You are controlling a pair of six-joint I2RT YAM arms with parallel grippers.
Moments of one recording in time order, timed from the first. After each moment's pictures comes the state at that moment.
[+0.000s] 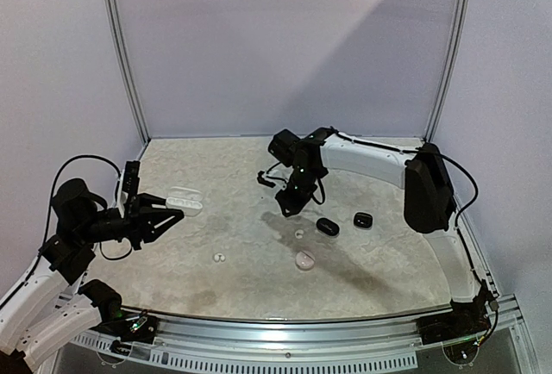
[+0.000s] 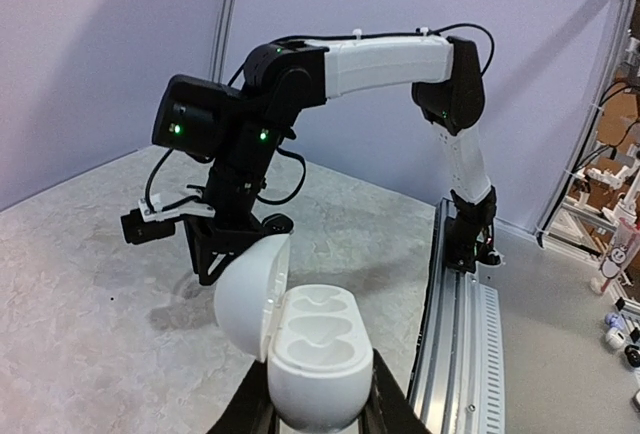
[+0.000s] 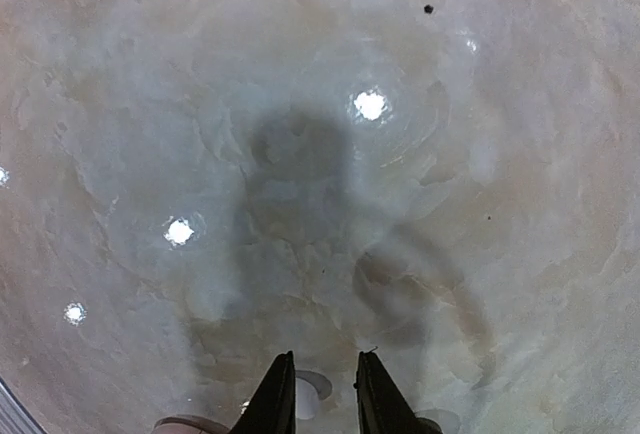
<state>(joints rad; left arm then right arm) -0.38 0.47 0.37 0.05 0.83 -0.19 0.84 2.36 2.11 -1.03 -0.08 -0.11</state>
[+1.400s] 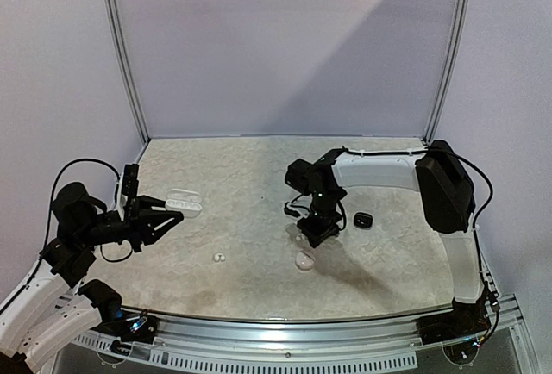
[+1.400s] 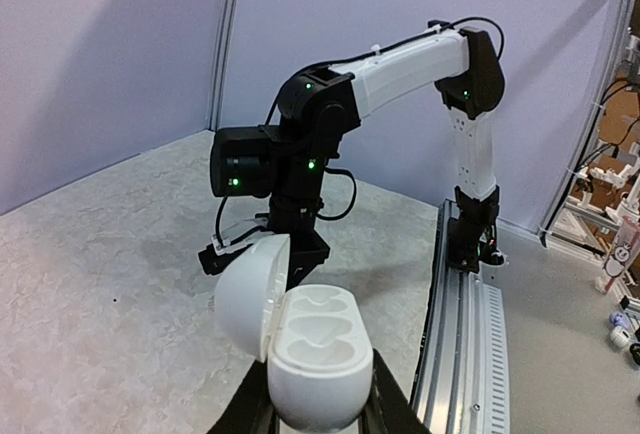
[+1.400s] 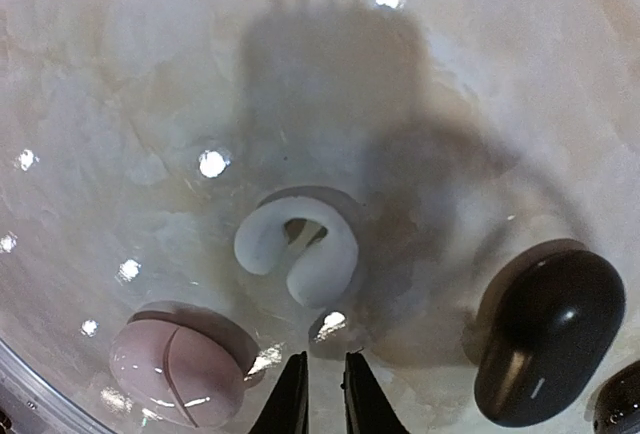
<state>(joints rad) -0.38 0.44 0.34 0.07 0.82 -0.19 0.86 2.20 1.71 -1.05 -0.11 0.09</state>
